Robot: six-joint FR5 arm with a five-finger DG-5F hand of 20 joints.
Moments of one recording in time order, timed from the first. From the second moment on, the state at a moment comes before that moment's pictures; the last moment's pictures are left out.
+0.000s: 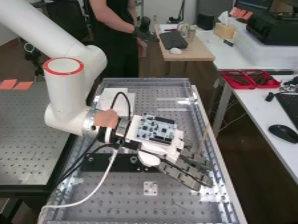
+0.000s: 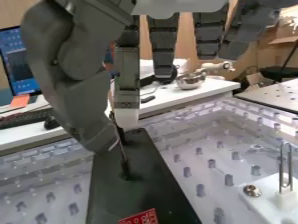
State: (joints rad) arm 1.38 -2.19 -1.60 -2.68 -1.54 -0.60
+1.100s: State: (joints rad) arm 1.36 -2.21 -1.57 -2.68 -1.56 -0.61
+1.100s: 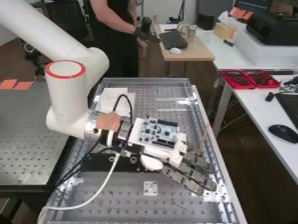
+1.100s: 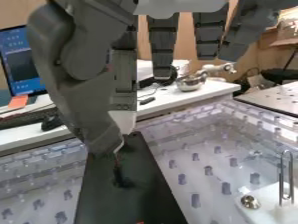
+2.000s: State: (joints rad) arm 1.36 -2.21 -1.57 -2.69 -1.58 -0.61
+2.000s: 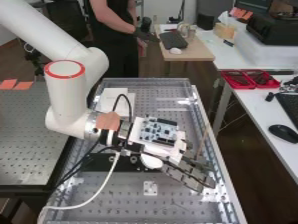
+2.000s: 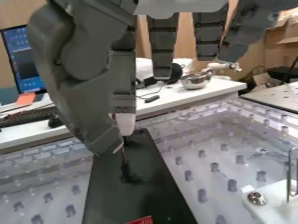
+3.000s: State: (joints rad) arm 1.36 -2.21 -1.57 -2.66 -1.58 -0.61
